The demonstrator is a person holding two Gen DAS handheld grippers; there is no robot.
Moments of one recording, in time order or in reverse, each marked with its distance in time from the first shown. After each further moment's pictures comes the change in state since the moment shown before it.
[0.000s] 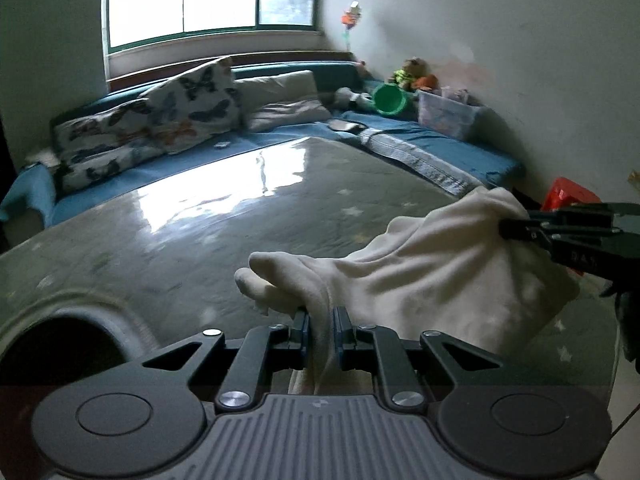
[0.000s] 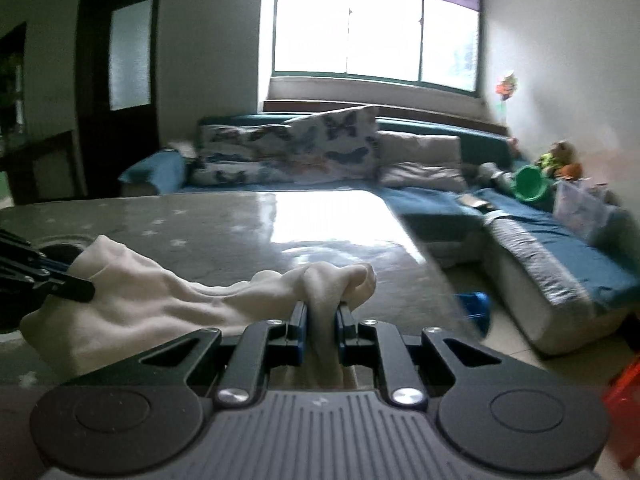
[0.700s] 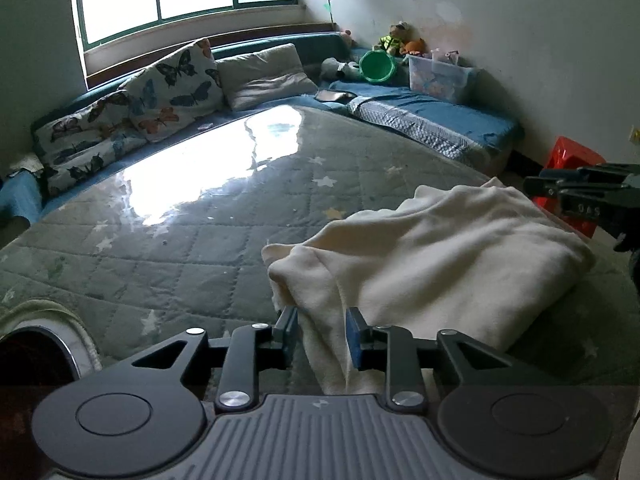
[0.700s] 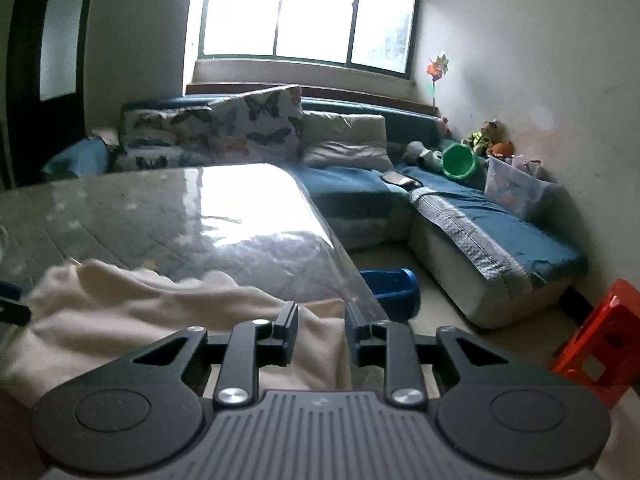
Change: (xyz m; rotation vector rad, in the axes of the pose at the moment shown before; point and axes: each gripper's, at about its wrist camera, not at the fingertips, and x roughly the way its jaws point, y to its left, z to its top) left arm 0.056 -0.023 -0.011 0.069 0.076 0.022; right arm 0.028 -0.043 -0.028 0.053 0.044 -0.195
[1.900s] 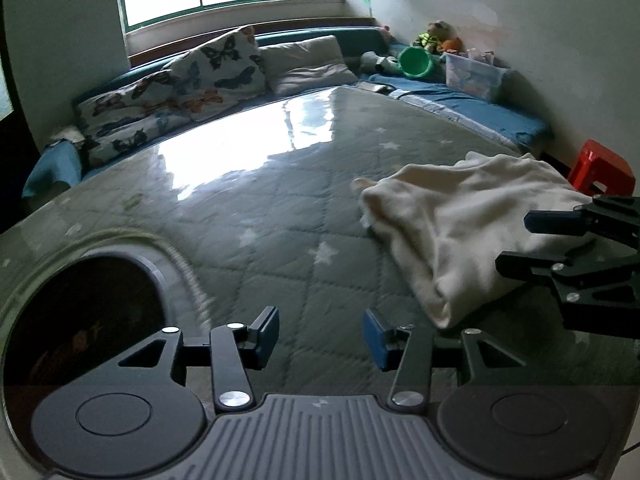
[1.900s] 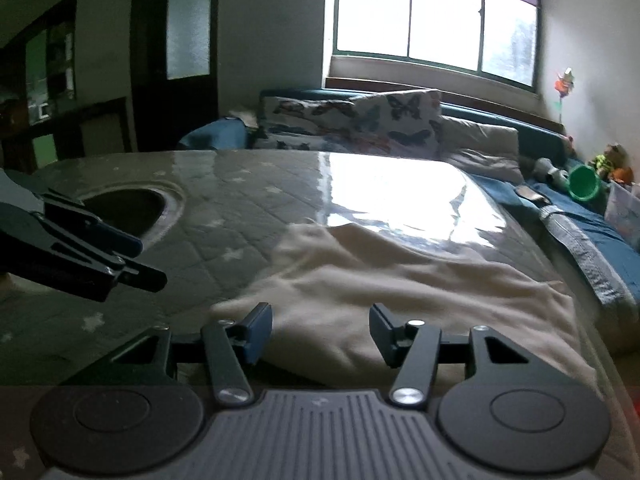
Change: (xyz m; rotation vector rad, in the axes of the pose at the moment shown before) left arm -0.055 0.050 -0.061 -0.069 0.023 0.101; right arm -0.050 0.124 -0.027 -0.146 0.004 0.360
